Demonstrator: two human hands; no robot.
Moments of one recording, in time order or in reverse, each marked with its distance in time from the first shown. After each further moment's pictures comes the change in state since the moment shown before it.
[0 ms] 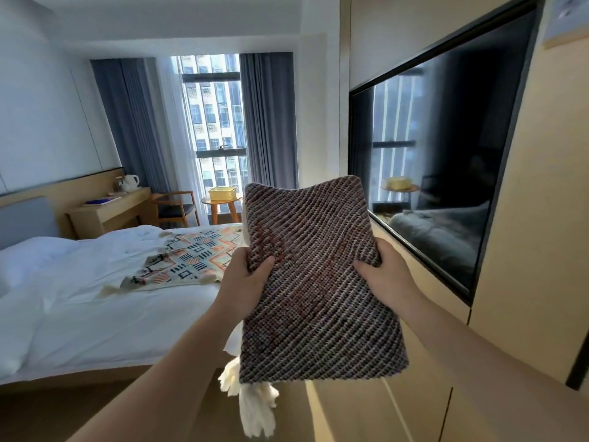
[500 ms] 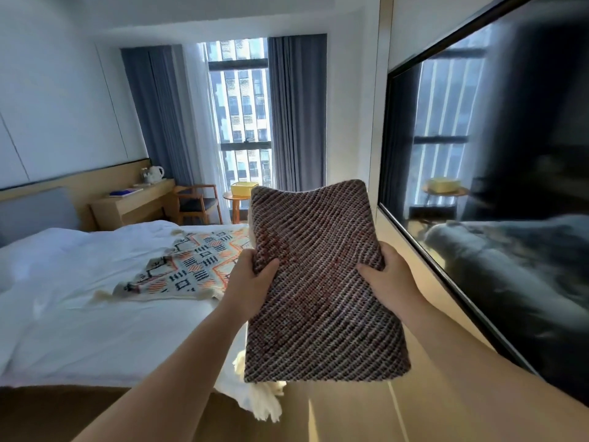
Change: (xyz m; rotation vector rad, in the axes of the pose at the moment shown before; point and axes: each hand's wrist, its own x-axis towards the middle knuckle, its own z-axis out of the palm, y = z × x) left_hand 0.244 -0.059 0.140 0.019 0.099 -0.066; right_hand 0.290 0.114 0.032 0.093 -0.122 -0.001
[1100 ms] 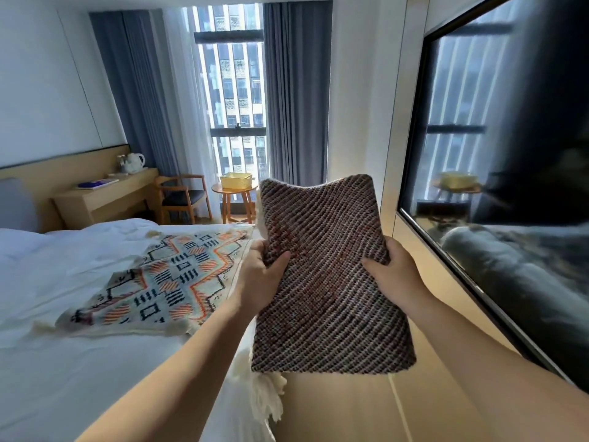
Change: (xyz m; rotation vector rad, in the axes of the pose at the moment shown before) left_hand 0.304 -0.104 0.100 -0.193 -0.040 -0.008; right_hand 0.303 0.092 0.088 -0.078 0.009 0.042
